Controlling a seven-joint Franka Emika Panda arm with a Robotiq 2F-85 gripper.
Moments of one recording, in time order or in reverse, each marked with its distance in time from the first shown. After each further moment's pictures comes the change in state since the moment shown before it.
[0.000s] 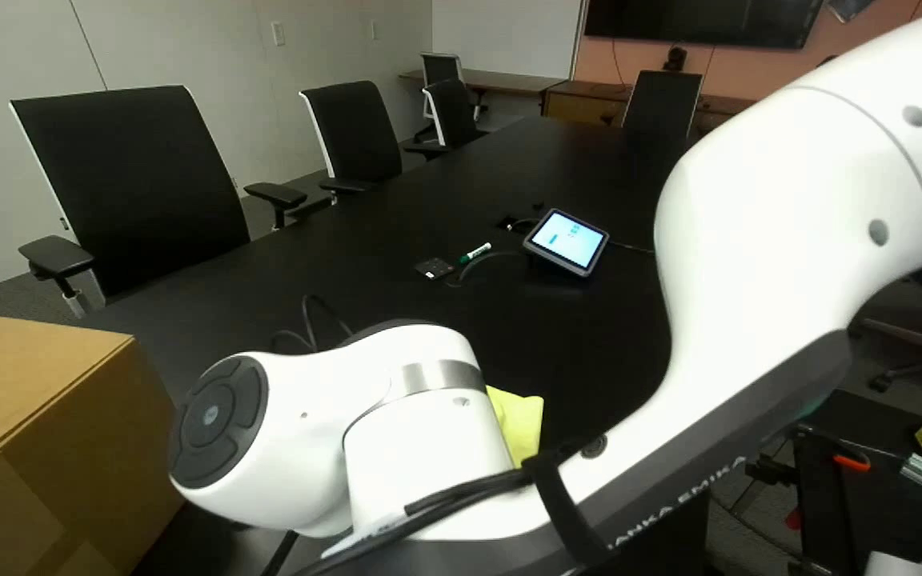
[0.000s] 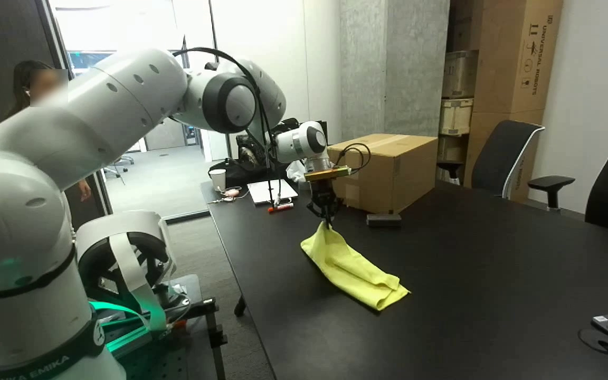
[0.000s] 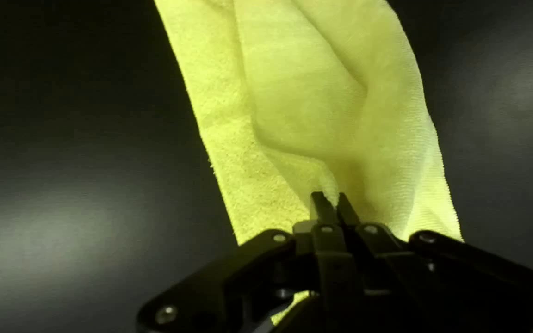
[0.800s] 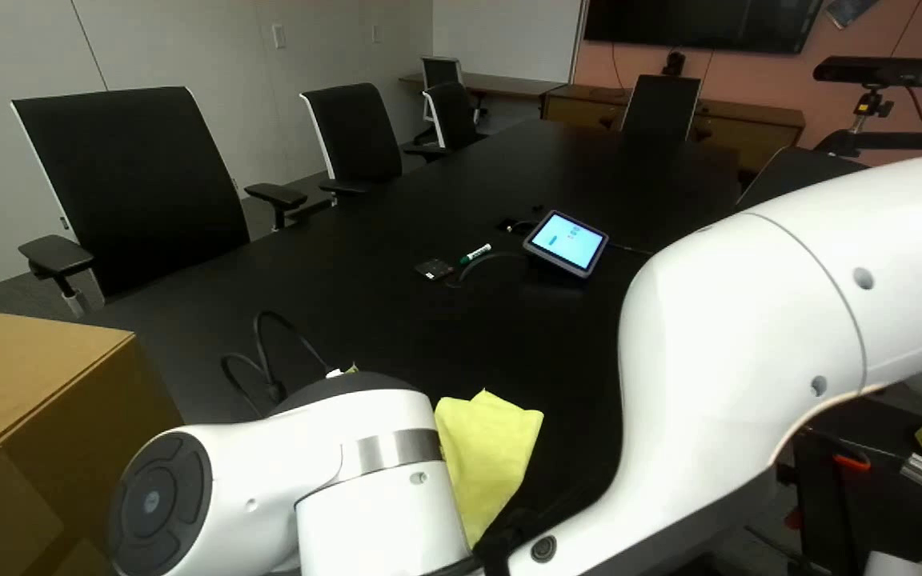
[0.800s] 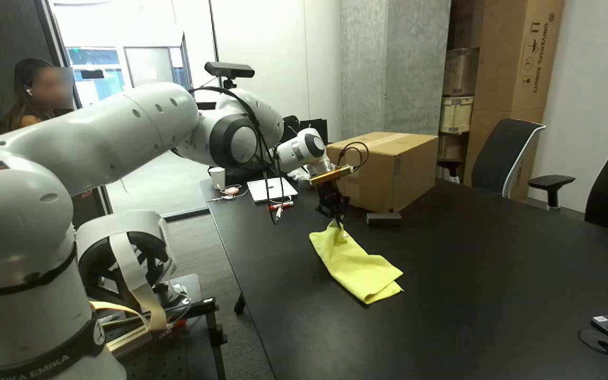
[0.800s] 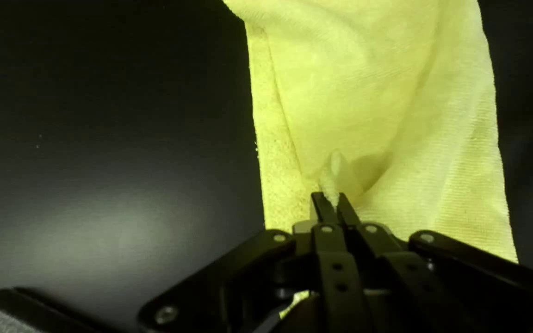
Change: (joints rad) arm 0.082 0.236 -0.066 0.366 -0.081 -0.077 -0.024
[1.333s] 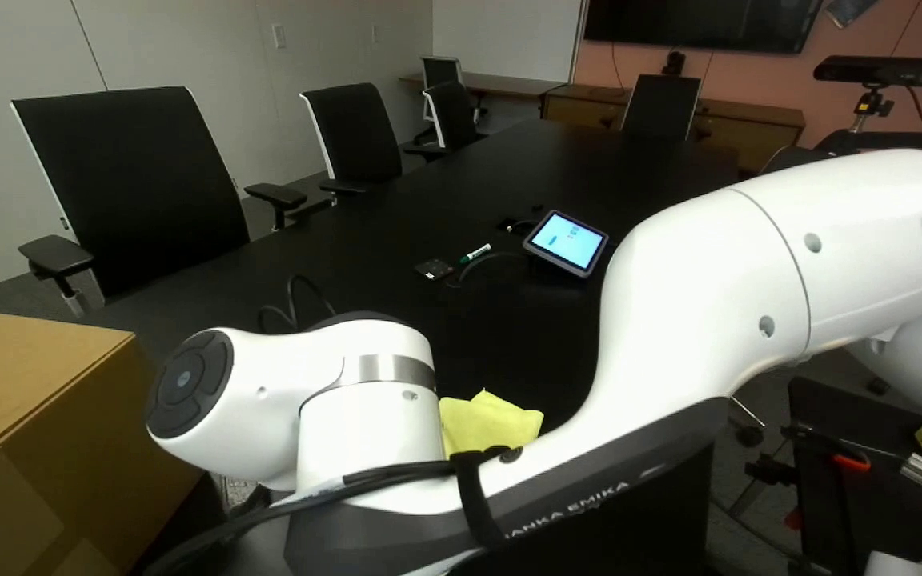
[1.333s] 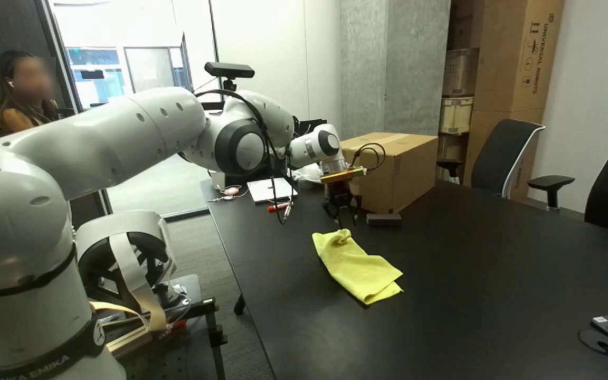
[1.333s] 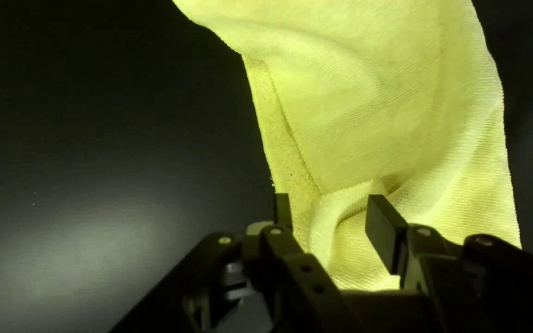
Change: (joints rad) arm -0.063 0.025 -0.001 0.088 0.104 -0.048 -0.015
